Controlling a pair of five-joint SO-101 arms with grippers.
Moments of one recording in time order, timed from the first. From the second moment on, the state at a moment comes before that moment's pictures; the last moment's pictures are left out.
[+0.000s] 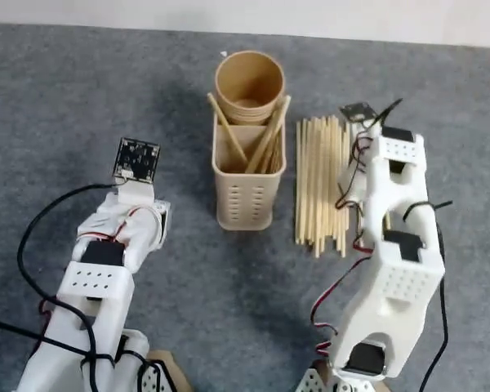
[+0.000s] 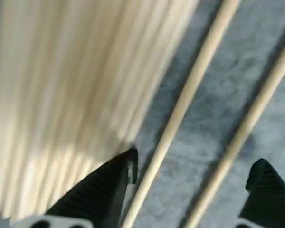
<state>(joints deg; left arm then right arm) -2.1 -45.1 69.6 30.5 -1.5 4.3 32.4 -7.2 69.6 29.2</state>
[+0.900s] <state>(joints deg) -2.1 -45.1 69.6 30.5 -1.5 3.4 2.5 -8.9 68.4 9.6</state>
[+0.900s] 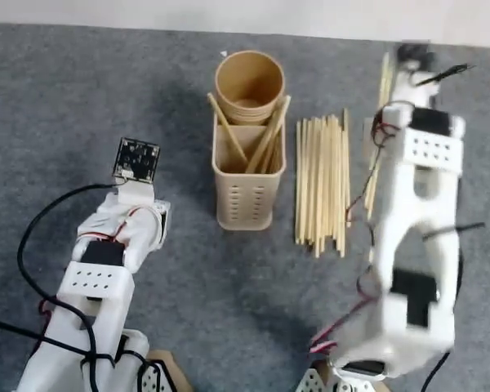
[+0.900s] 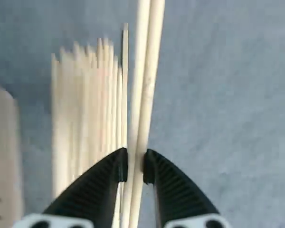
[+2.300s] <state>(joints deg) -2.1 -45.1 69.6 30.5 -1.5 -25.3 -52.1 42.2 21.9 5.2</state>
